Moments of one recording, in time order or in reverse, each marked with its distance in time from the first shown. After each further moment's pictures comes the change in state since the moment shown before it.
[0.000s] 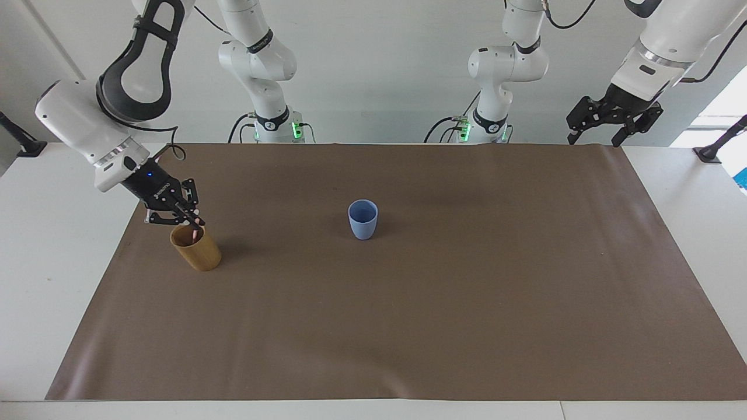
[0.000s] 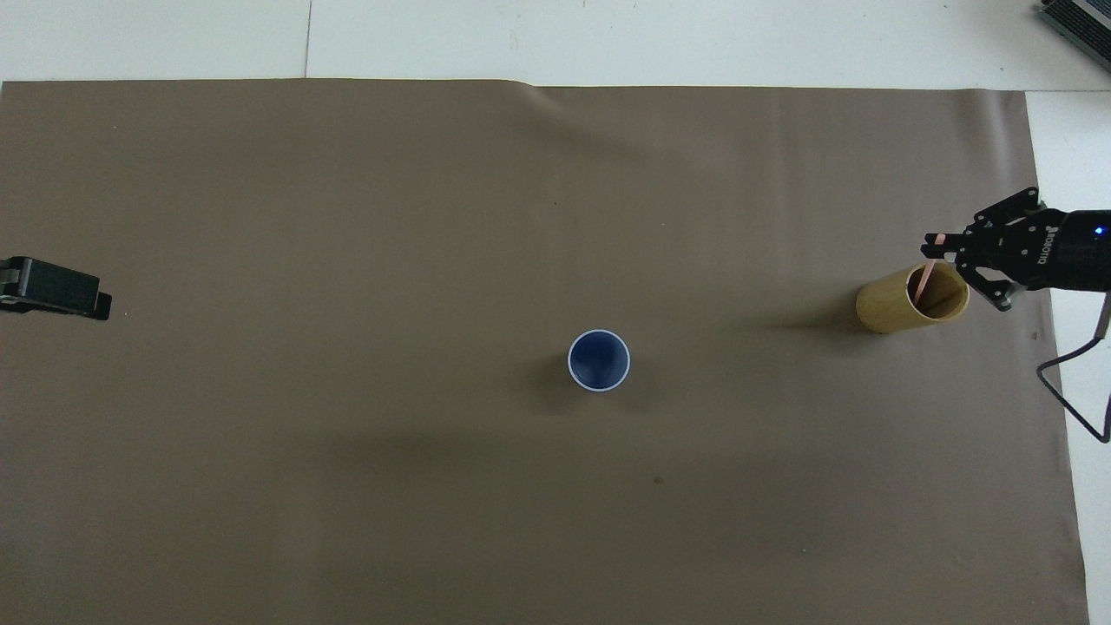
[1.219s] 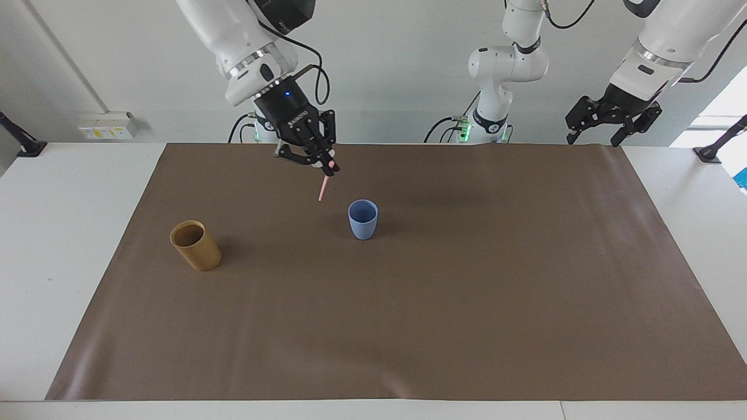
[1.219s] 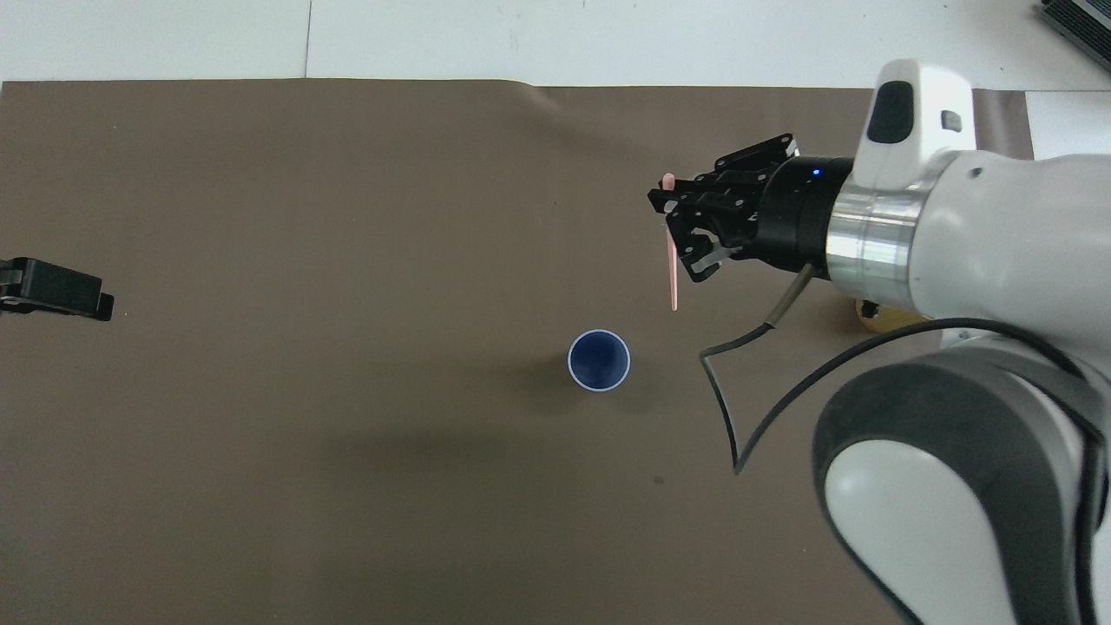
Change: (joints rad) left arm 0.000 0.000 -0.003 0.000 0.000 -0.001 0.006; right arm 0.539 -0.053 0.095 0.101 -0.183 0.349 0.927
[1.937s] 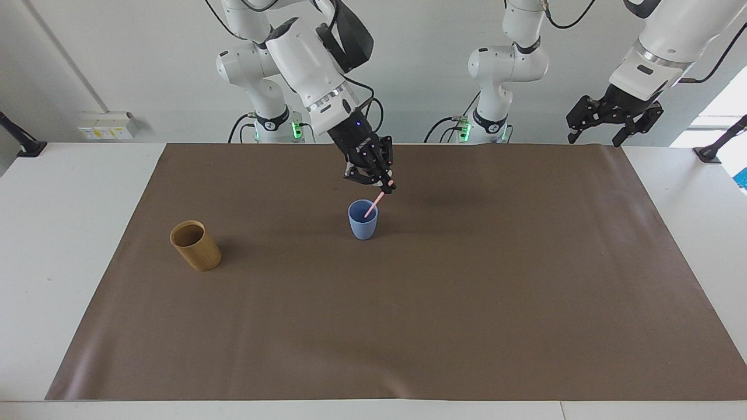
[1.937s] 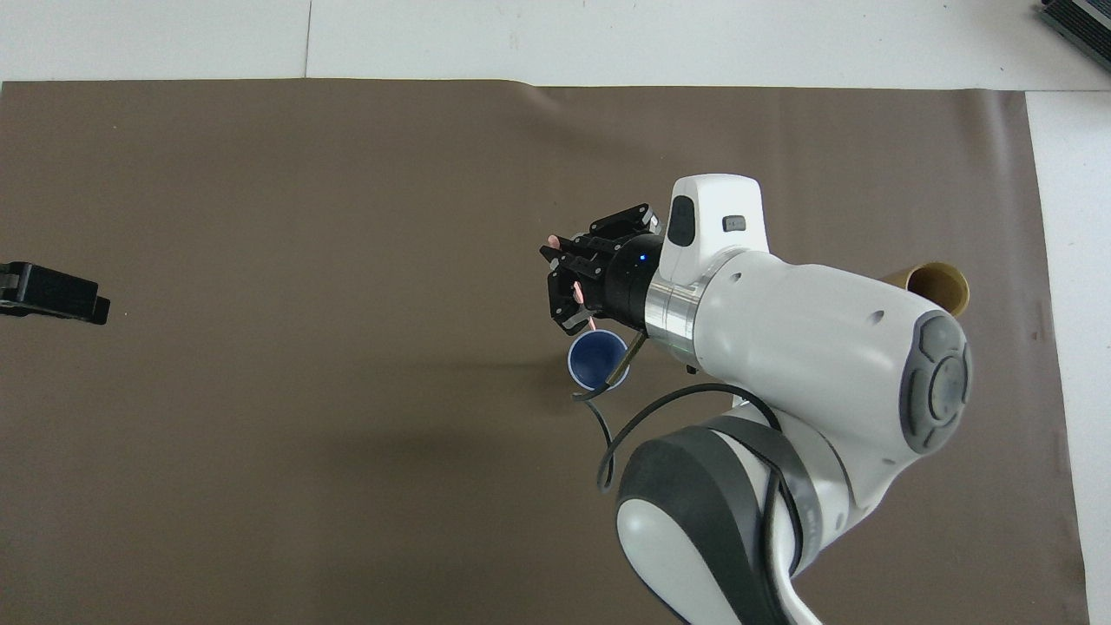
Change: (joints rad) left arm 0.000 0.000 0.001 0.000 0.011 -0.005 0.026; right arm 0.153 0.028 -0.001 -0.193 -0.015 0.297 0.003
